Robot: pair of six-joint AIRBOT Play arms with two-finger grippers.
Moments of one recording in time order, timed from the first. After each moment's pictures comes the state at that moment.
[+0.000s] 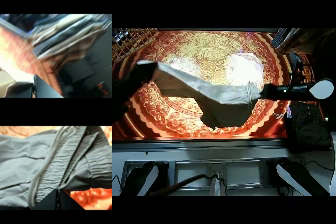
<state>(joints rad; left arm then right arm) 0.15 -0.76 0.72 0.13 -0.76 -0.90 0.05 -0.93 1.02 -1.10 1.23 1.61</state>
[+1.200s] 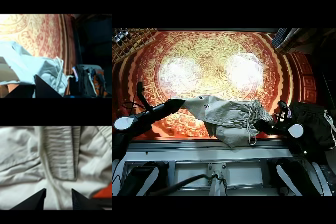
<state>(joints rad) -0.01 -0.75 0.45 0.26 -0.75 -1.01 0.07 -0.70 0.36 -1.06 0.92 1.70</state>
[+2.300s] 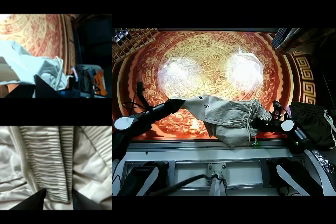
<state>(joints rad) -0.01 -0.75 0.45 0.26 -0.75 -1.01 0.07 -0.91 0.34 -0.96 0.74 1.55</state>
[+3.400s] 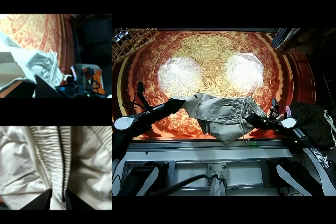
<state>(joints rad) -0.01 -0.75 0.45 0.26 -0.76 -1.03 0.07 -0.94 0.34 -0.52 0.73 1.31</state>
